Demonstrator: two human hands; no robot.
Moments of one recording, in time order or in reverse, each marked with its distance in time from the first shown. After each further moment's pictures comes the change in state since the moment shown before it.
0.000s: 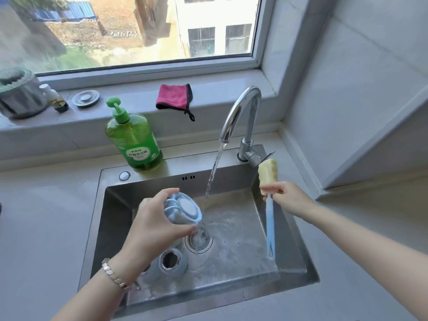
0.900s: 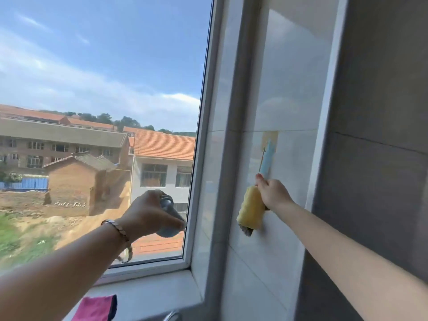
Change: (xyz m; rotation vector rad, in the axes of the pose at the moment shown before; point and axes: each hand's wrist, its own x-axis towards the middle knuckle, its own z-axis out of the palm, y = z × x) left_hand 0.108 0.358 -0.130 -0.068 0.110 0.587; right_hand -0.087 -0.271 -0.326 0.034 0.962 -0.445
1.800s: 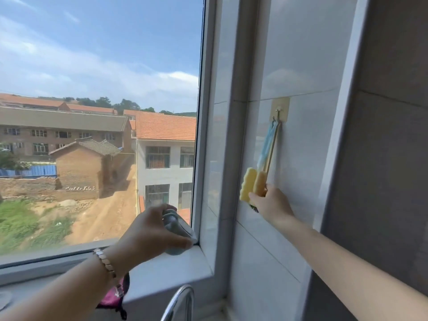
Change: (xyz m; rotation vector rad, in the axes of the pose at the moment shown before) left_hand -0.019 -0.047 0.036 -0.106 -0.070 0.000; right_hand -0.032 0.039 0.046 -0.061 -0.020 0.081
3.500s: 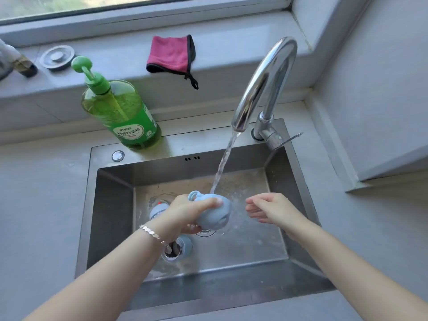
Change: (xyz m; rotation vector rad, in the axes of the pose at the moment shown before) left_hand -0.222 -0.267 0.107 -0.343 -0.271 -1.283; right_hand -0.295 0.197 0.238 0.264 -1.028 0.837
